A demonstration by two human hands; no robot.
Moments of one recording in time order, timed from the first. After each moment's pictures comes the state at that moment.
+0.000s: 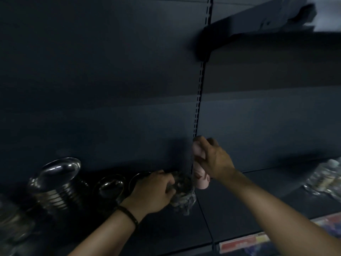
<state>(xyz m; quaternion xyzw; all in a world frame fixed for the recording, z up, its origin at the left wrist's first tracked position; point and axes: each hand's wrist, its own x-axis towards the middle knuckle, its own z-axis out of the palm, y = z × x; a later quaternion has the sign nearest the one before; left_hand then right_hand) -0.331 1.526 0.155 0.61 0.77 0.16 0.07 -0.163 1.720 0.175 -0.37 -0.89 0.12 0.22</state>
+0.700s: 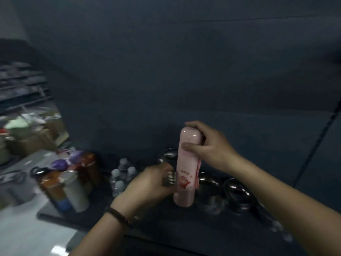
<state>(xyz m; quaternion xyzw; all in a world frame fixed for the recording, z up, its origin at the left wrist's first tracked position) -0.527 1.235 0.218 0.43 0.86 0.27 0.09 -0.423 1.444 0.287 -0.07 -0.88 0.38 0.26</state>
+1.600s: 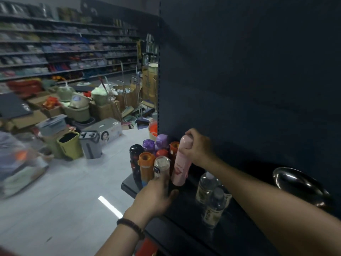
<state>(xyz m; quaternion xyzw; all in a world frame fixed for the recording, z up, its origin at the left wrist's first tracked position) -0.711 0.972 0.121 0.18 0.93 0.29 0.11 -0.782 1.180 0.170 -0.06 -0.94 0.28 0.17</state>
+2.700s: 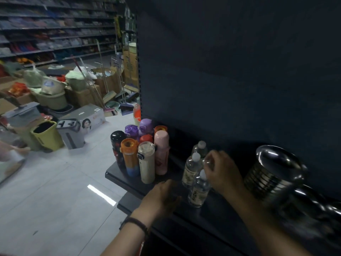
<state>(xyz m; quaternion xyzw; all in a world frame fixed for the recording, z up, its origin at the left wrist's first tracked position) -0.700 1.012 0.040 0.26 0.90 0.30 0.19 -0.656 1.247 0.101 -0.15 -0.95 0.21 0.18</state>
